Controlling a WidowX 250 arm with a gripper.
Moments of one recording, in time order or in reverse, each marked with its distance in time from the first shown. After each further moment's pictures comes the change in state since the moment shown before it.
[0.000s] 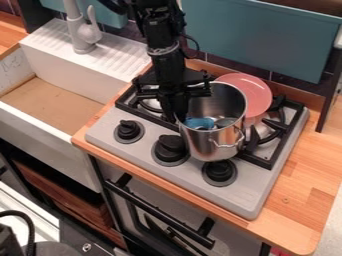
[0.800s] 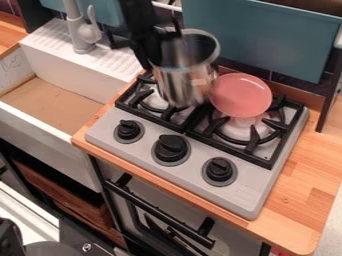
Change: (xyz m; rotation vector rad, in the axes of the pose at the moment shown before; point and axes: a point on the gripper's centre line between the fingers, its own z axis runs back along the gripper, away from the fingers) arm 0.061 0.050 0.055 -0.063 -0.003 0.118
